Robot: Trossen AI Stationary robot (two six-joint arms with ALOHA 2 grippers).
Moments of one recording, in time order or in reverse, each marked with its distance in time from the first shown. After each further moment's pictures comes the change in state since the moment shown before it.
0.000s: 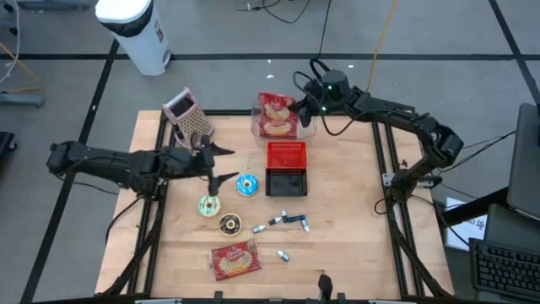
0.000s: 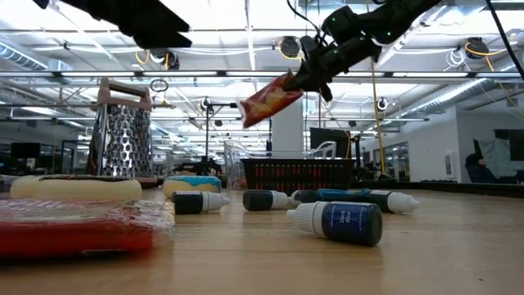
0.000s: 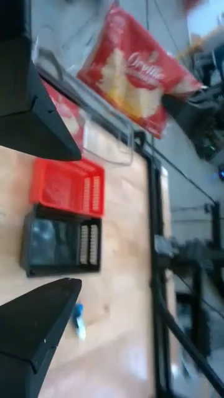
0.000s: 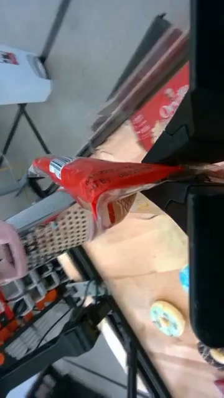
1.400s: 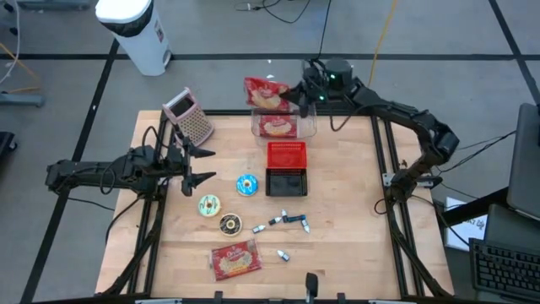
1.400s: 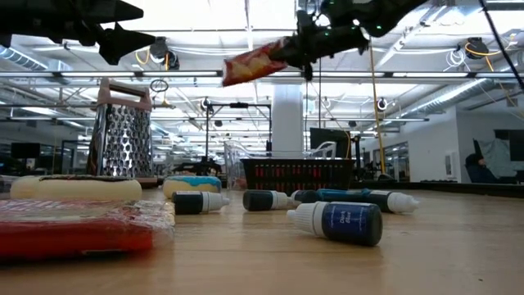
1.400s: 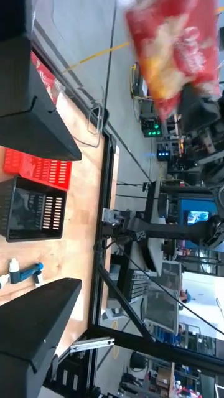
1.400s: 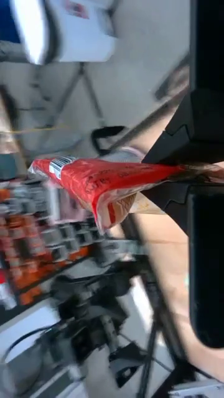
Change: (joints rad) left arm 0.087 -0.447 -0.319 0.156 0.196 -0.102; right arm 0.002 0.068 0.159 0.106 -0.155 -0.018
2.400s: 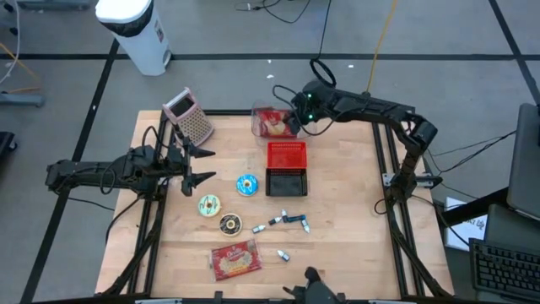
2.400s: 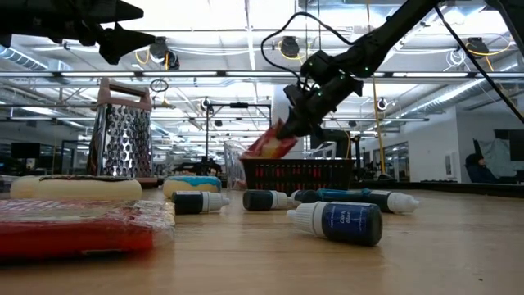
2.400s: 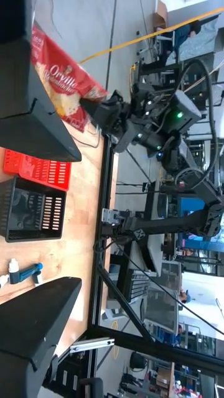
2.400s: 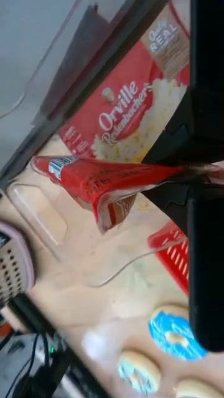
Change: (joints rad) left arm 0.000 0.000 0.001 0.001 0.000 0.001; right arm 0.000 0.191 -0.135 -0.108 0.186 0.018
